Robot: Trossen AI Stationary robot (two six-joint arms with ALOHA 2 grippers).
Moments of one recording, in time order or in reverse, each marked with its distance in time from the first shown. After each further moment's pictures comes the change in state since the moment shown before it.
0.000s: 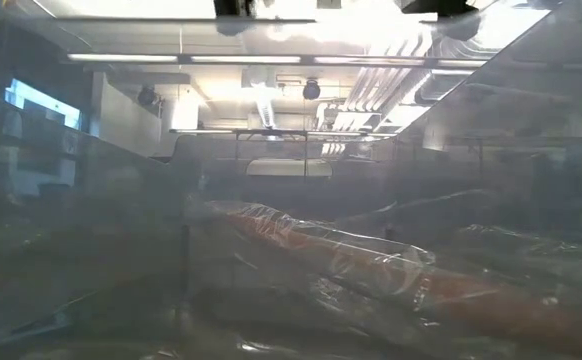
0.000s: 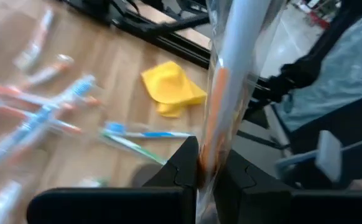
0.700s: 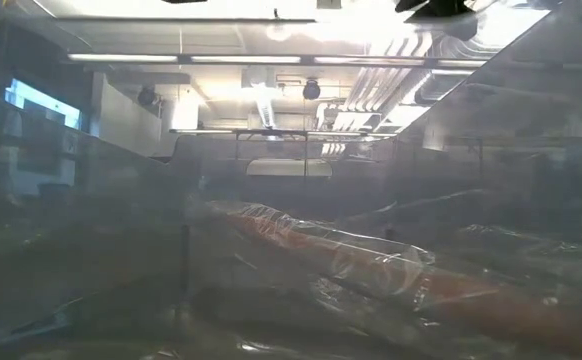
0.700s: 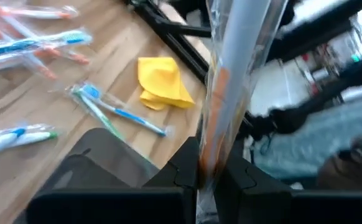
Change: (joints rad) left arm -0.186 0.022 0.001 0.021 -0.298 -0.455; right arm -0.008 0.006 0.000 0.002 0.232 -0.141
